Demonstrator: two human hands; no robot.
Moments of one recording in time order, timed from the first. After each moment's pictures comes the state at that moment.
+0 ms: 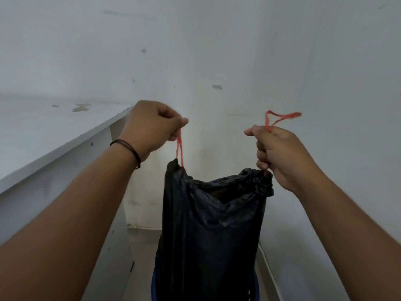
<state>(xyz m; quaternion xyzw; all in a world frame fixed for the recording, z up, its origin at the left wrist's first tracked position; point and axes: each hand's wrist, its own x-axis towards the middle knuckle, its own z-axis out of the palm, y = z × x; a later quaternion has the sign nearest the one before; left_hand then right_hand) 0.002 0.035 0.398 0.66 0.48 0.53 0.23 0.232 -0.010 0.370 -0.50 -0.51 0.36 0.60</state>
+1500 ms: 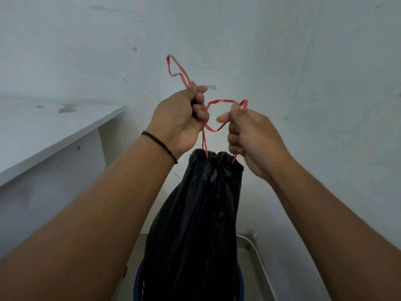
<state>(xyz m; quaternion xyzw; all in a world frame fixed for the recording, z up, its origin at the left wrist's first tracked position) 0.071 0.032 0.426 0.38 0.21 0.60 0.67 0.199 0.012 0.391 -0.43 -0.55 0.37 0.61</state>
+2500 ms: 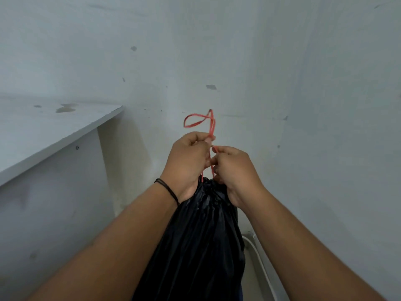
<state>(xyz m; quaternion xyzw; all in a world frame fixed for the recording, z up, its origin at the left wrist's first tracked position) 0.082 0.026 0.353 0.50 0.36 0.58 0.53 0.170 0.014 0.339 -0.57 -0.45 0.38 0.57</state>
